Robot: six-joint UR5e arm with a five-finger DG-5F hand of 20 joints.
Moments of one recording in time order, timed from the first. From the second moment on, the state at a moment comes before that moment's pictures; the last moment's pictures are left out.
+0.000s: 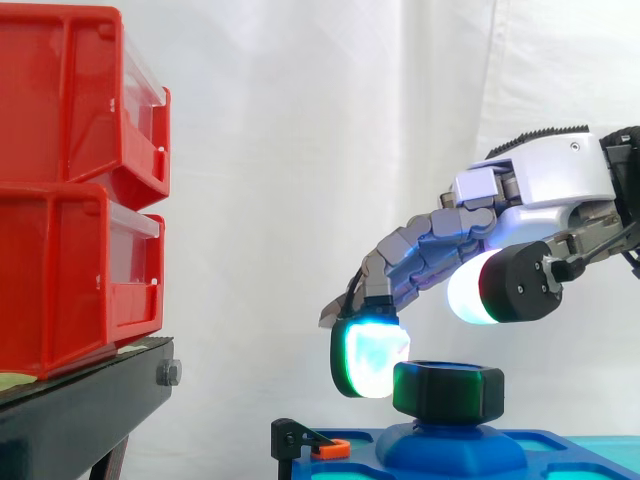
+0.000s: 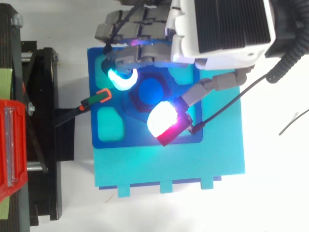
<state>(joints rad) -0.03 -2.22 -1.14 -3.04 -1.74 -1.38</state>
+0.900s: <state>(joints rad) -0.02 -2.24 -1.14 -2.90 -1.72 -1.30</state>
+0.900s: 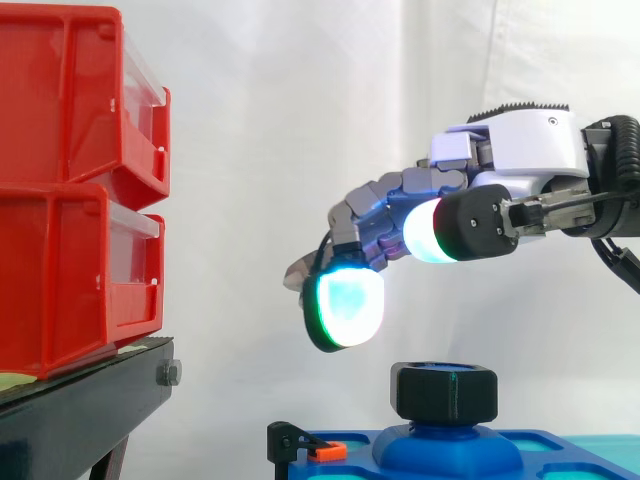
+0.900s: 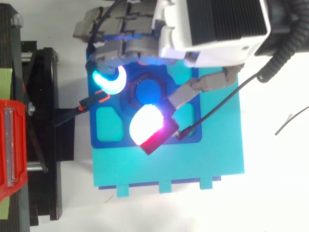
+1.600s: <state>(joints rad) 0.09 -2.24 -1.14 -2.95 -1.57 -1.31</state>
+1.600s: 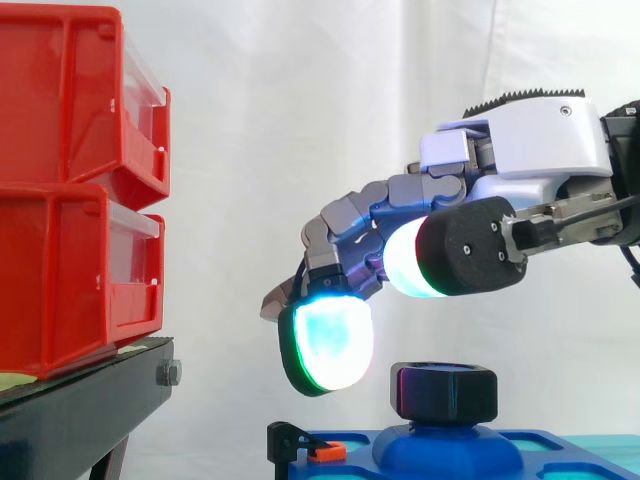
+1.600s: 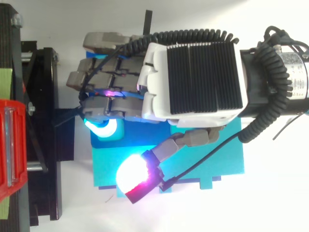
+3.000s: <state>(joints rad) -0.02 -2.24 -1.14 -2.99 -1.76 -1.32</state>
